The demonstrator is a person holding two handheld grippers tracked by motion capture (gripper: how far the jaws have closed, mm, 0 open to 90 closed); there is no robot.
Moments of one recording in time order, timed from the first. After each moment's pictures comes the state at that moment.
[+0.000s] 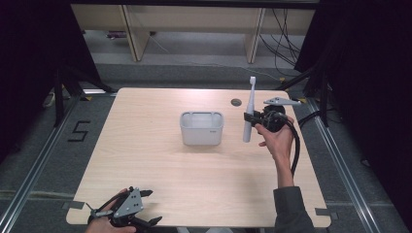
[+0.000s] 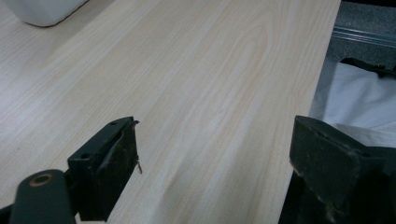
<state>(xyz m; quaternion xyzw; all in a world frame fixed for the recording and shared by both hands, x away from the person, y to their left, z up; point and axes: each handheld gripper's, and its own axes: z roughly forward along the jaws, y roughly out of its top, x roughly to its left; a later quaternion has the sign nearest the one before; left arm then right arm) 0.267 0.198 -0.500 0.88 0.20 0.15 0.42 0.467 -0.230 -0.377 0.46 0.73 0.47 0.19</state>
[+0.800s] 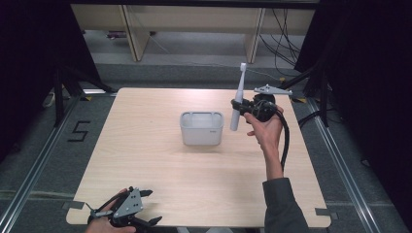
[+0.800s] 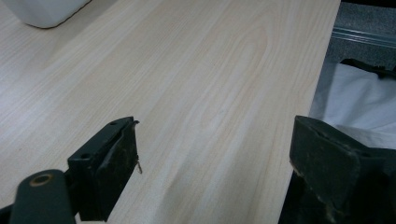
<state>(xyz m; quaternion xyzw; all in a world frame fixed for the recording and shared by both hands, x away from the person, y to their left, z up) 0.267 0.198 -0.499 0.88 0.19 0.14 0.41 0.481 -0.198 -0.351 0.43 0.72 0.51 0.19</state>
